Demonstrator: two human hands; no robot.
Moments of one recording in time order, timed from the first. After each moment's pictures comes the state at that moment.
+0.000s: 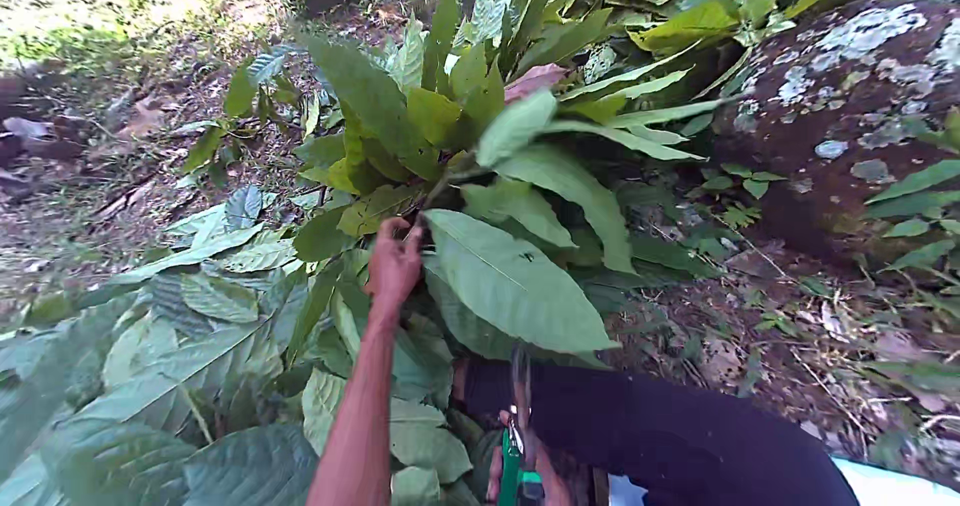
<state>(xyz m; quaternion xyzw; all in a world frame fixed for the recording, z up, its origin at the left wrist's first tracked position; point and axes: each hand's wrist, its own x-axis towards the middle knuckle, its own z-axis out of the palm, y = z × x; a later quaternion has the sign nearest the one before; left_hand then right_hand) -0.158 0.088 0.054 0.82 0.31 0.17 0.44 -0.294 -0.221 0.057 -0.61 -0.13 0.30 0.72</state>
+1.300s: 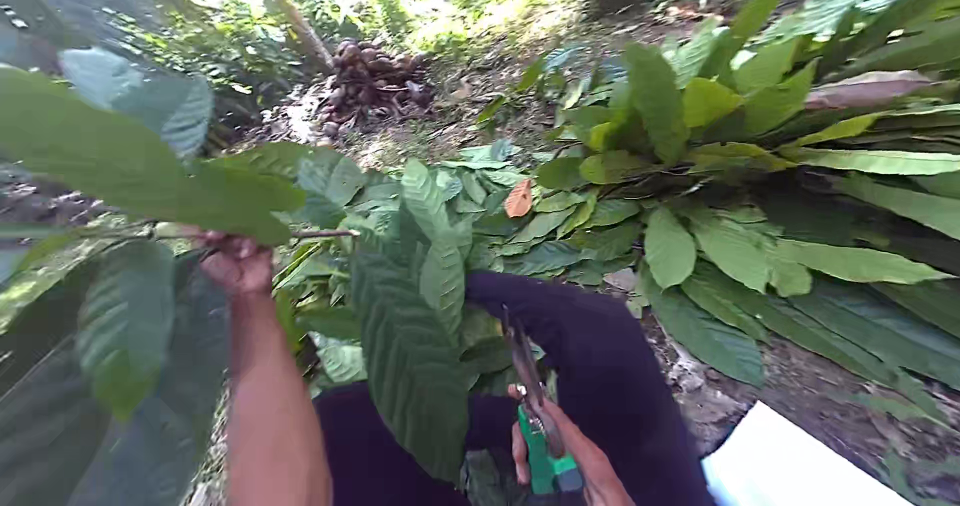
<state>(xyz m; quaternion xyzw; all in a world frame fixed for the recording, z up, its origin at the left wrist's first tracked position) -0.688 0.024 0.298 0.41 0.15 0.75 0.49 -0.400 -0.303 0.171 -0.36 -0.48 0.54 0.60</state>
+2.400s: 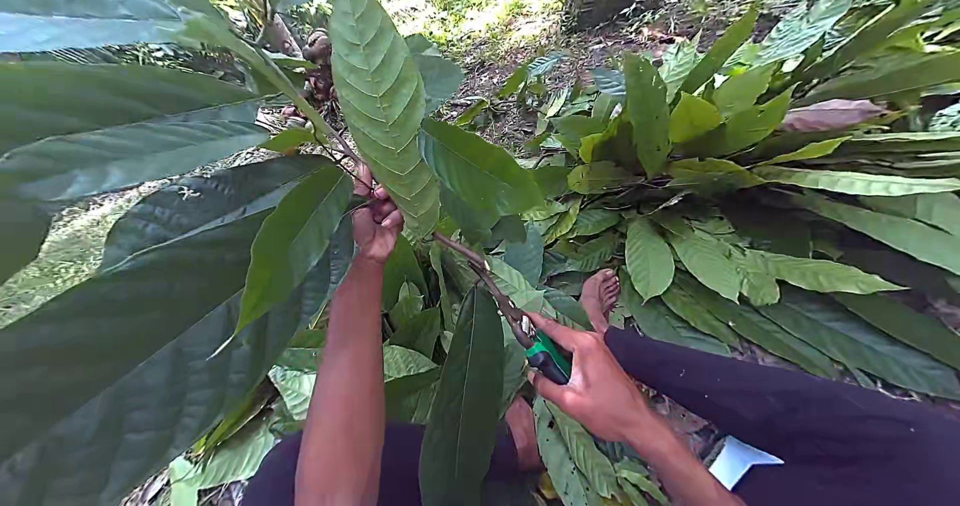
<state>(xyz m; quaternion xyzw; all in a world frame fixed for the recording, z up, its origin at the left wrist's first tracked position) -0.520 0.061 0.258 0.38 0.15 0.53 0.74 -0.336 -0.189 0.159 -0.62 -0.59 0.32 0.41</state>
